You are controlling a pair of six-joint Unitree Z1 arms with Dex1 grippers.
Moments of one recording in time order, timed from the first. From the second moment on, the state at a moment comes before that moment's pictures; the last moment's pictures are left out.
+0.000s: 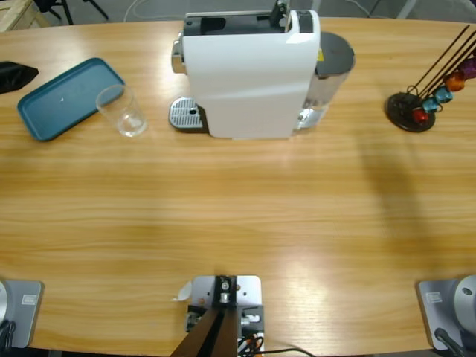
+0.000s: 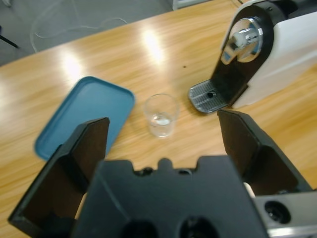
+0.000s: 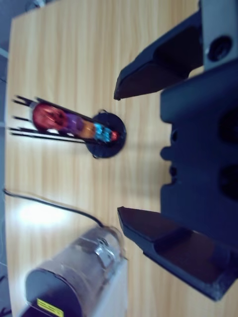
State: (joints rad) arm 0 -0.74 1.03 -0.74 0.25 0.23 -0.13; arm 1 0.36 0.91 -0.67 0.33 -0.29 0.18
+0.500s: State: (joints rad) arm 0 -0.74 1.01 -0.66 0.22 0.28 -0.11; arm 1 0.24 1.06 -0.59 0.04 -0.33 0.12
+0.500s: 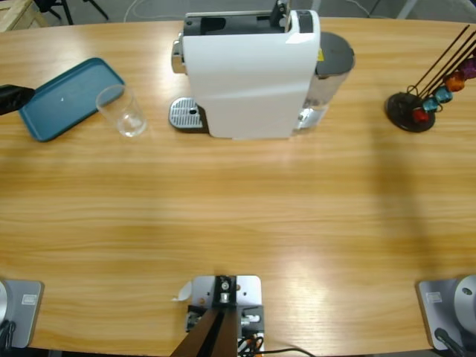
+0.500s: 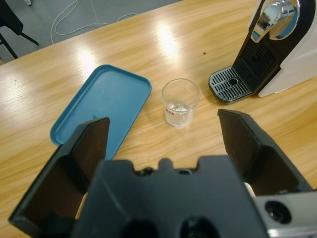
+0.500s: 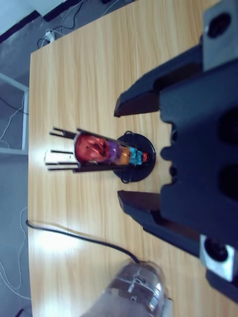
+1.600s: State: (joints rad) arm 0 -0.74 1.03 -0.66 0.22 0.28 -0.11; arm 1 0.19 1.15 -0.56 -0.08 -0.30 0.08
